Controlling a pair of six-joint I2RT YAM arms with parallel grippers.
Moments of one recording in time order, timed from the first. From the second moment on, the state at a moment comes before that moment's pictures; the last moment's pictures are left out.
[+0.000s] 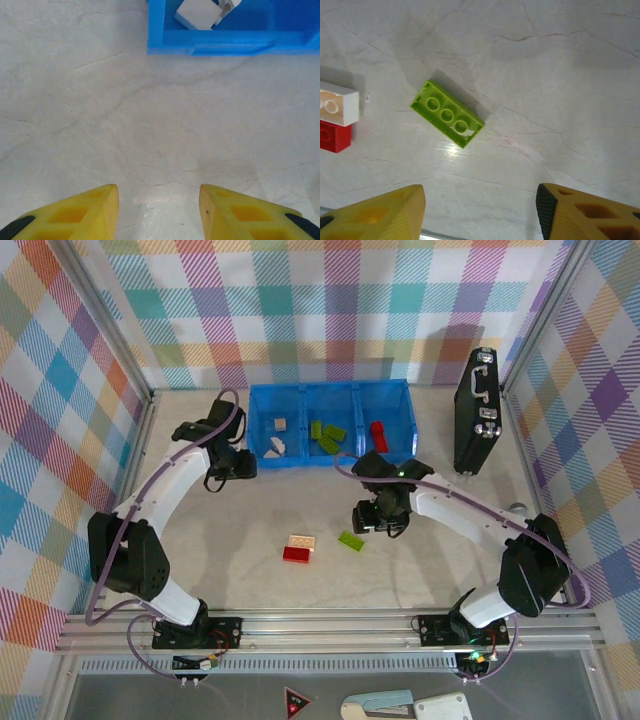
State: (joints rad) left arm -0.26 1.53 1.34 -1.00 -0.04 -0.28; right arm 0.78 1.49 1.16 -1.02 -0.03 0.70
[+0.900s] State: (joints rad) left arm -0.24 1.48 1.20 -0.94 -0.07 -0.24; right arm 0.94 1.78 1.28 -0.99 0.12 1.41
